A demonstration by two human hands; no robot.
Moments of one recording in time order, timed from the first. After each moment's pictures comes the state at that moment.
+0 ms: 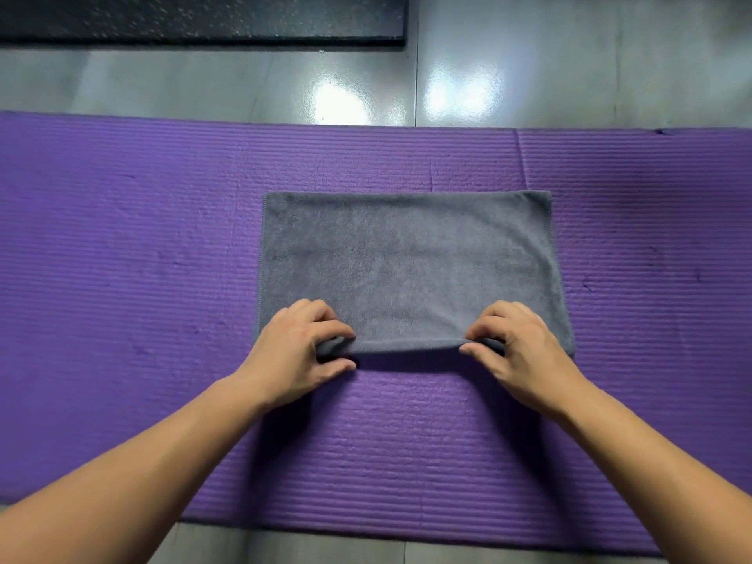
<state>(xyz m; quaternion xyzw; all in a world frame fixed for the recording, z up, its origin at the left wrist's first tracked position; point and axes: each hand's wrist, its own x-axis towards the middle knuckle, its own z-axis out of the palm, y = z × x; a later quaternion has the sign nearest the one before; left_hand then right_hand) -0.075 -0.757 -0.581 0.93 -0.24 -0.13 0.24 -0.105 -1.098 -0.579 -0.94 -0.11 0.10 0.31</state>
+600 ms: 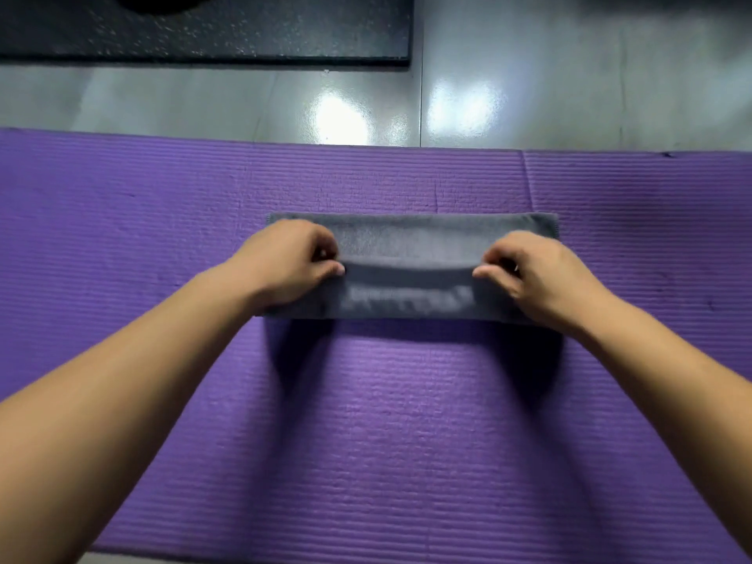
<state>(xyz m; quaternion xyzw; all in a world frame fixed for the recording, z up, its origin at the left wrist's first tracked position) 0.059 -0.767 -0.520 0.95 -0.20 -0.18 0.15 0.011 -1.105 -0.534 -0.96 -0.14 0.07 0.22</state>
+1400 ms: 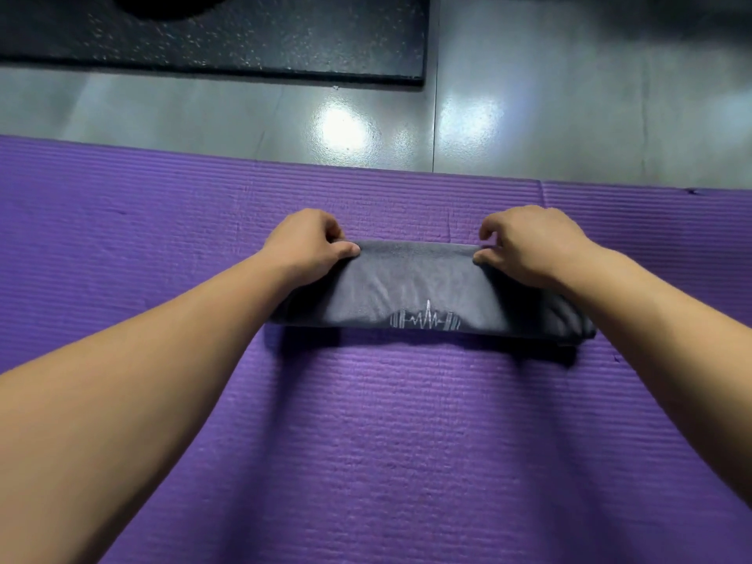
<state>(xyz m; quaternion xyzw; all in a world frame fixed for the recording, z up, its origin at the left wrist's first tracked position) 0.127 -0.781 -0.559 0.95 -0.02 -0.19 0.23 0.120 -1.087 -0.534 -0.97 -0.11 0.19 -0.01</state>
